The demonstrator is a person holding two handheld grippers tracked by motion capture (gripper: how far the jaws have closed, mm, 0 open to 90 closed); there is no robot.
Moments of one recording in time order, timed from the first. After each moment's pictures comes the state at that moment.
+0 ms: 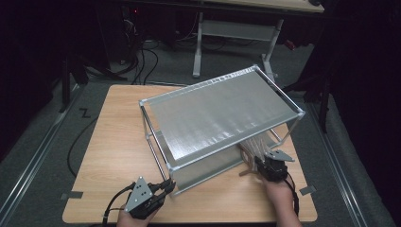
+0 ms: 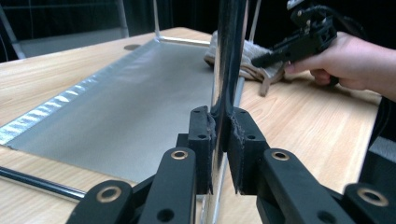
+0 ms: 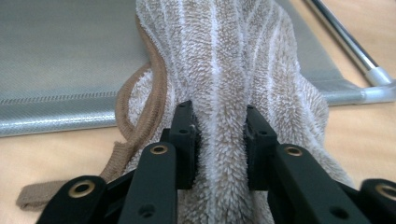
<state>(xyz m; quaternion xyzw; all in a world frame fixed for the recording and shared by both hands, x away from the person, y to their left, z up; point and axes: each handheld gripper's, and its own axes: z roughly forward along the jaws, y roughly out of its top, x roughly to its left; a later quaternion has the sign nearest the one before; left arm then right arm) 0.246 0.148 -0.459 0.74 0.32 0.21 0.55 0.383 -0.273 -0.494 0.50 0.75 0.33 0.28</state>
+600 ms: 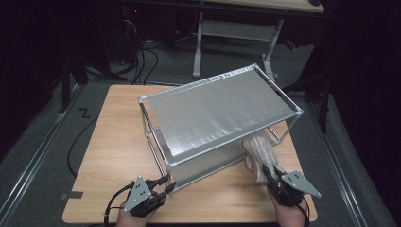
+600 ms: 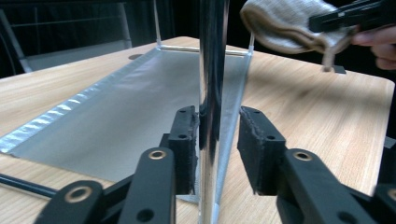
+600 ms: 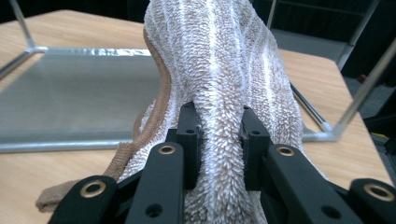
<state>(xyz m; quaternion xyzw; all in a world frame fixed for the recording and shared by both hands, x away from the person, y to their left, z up) 0.249 0.149 -0.470 0.73 0.30 0.23 0.57 0.285 -0.277 -0.443 0.44 0.70 0.46 0.34</state>
